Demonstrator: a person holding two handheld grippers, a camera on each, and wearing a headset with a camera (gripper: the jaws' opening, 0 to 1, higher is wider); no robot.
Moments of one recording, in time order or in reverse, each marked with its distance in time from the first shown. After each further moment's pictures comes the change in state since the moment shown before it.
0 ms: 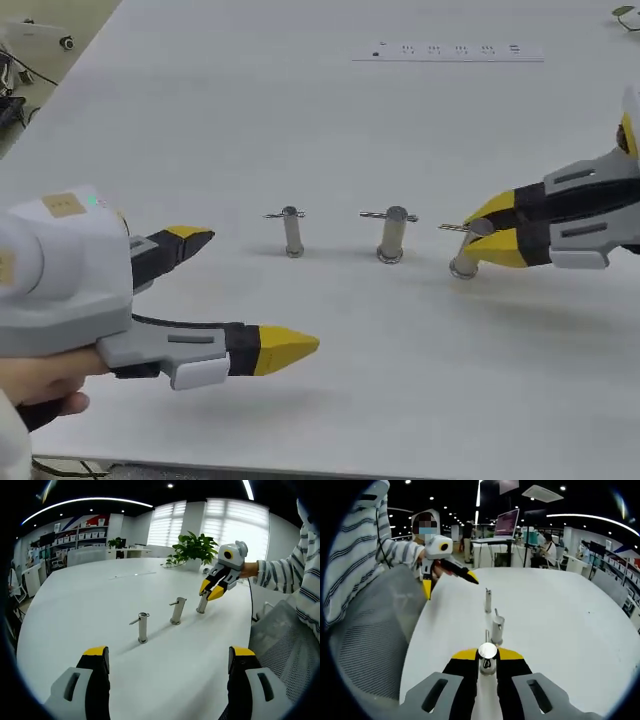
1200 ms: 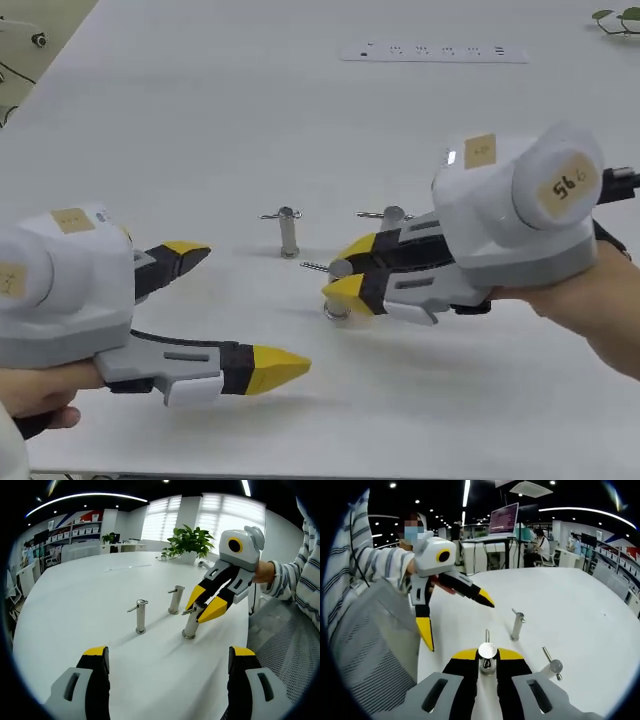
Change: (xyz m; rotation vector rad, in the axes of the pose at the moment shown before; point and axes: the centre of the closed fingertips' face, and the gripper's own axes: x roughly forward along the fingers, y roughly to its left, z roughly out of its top) left arm 0.004 0.002 -0.016 0.013 0.037 -0.058; right arm 0.094 0.066 0.056 0.096 0.011 -0.081
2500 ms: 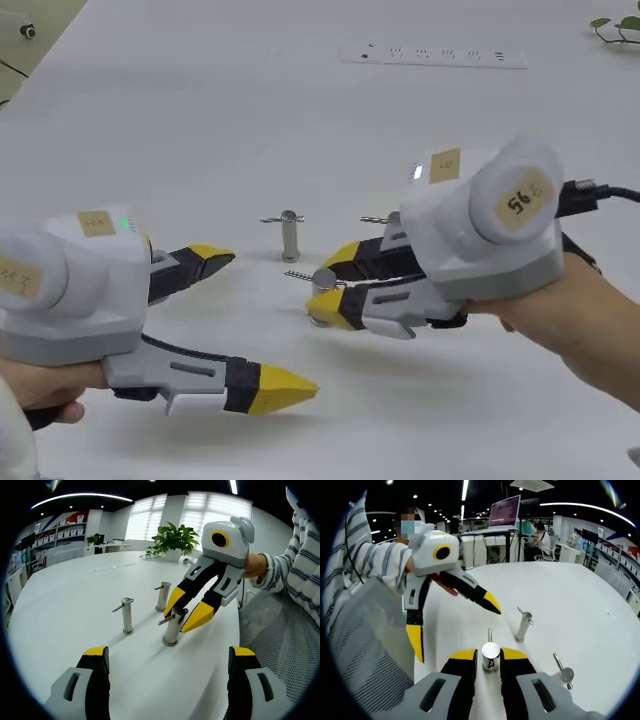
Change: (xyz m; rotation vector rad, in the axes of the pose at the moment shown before) left arm 0.009 -0.009 -0.009 0.065 0.026 -0.123; right arm 0.029 0.002 -0.003 -0.001 0.056 -0.010
